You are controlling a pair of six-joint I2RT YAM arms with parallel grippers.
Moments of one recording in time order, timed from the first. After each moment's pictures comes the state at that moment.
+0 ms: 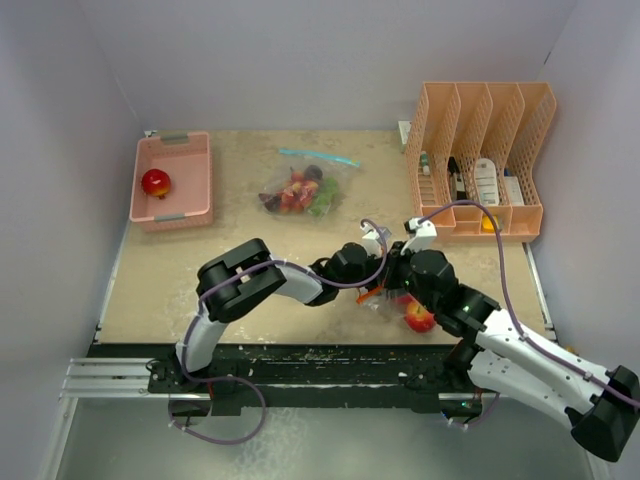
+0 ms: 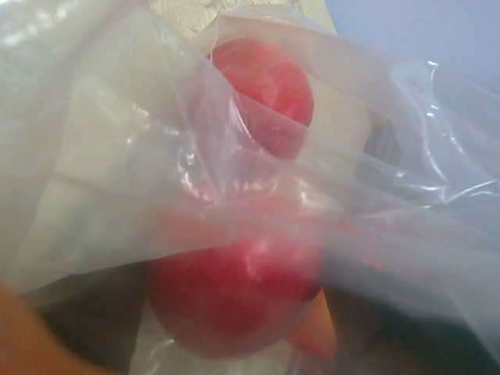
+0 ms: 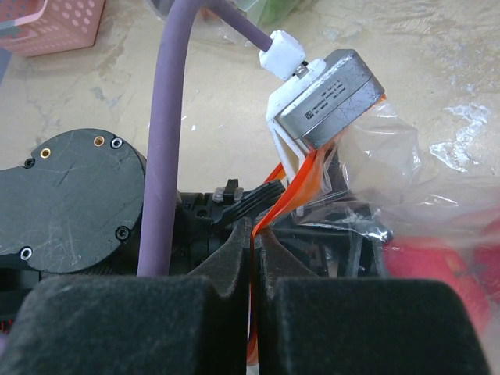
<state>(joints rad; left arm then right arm) -1.03 2.11 1.05 0.73 0.24 -0.84 0.80 0.76 0.53 -0.18 0.29 0.56</state>
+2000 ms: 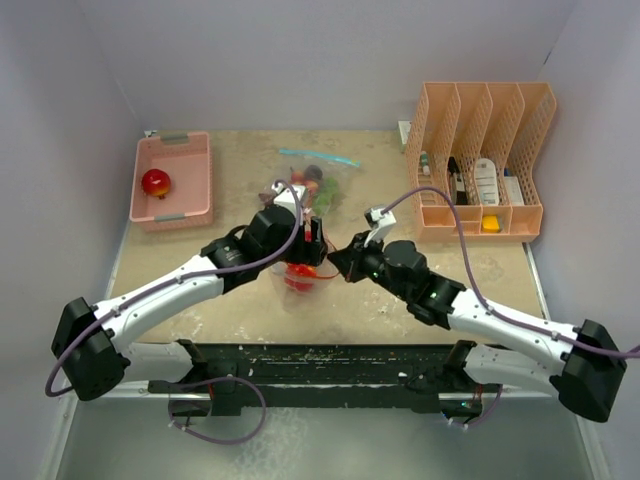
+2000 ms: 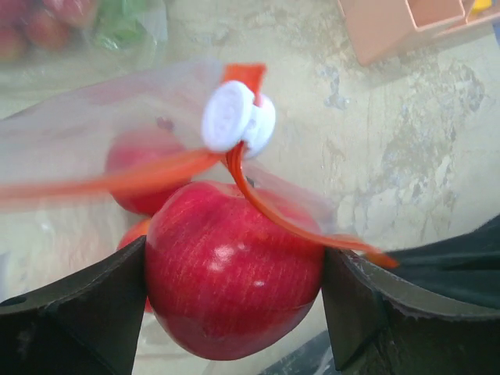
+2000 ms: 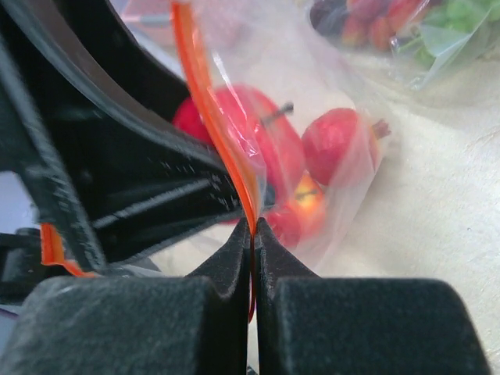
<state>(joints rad) -0.83 1.24 0.95 -0.30 -0.15 -0.55 0.90 1.01 0.61 0.18 0.13 0.56</state>
